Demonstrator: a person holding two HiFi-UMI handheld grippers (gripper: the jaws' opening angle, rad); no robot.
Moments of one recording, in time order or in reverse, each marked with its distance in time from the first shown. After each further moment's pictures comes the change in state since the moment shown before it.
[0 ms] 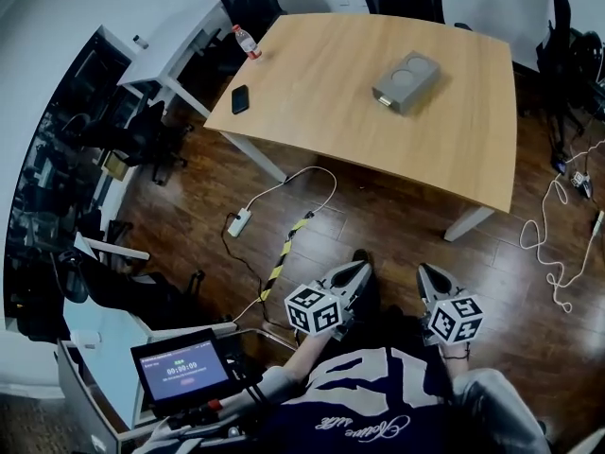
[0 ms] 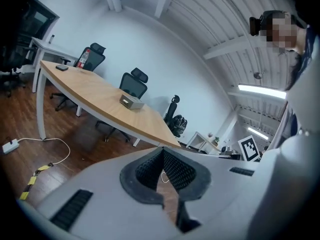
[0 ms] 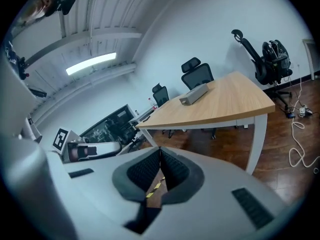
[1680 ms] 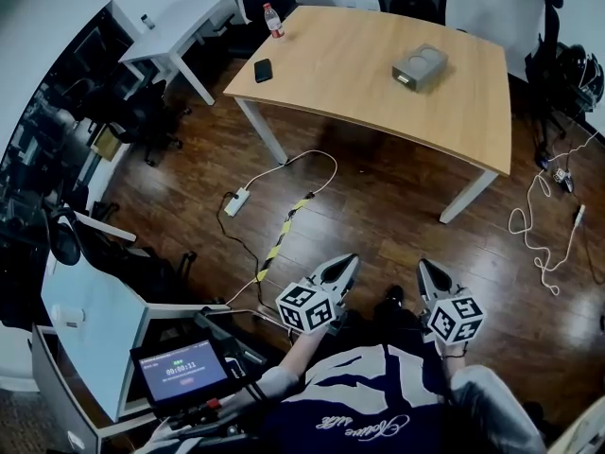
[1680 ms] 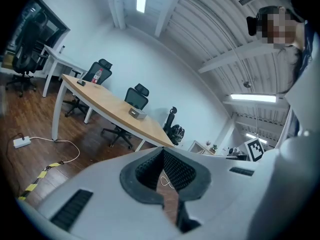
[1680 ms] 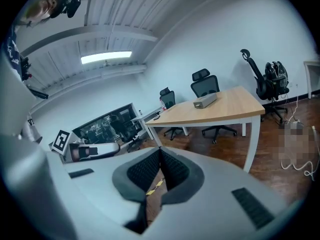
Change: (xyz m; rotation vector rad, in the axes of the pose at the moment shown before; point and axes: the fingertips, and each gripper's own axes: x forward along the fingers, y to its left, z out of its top) left arm -0.191 -0.005 -0.052 0.007 -0.134 0.001; right arm -0.069 0.156 -0.084 -0.117 -0.059 -0.045
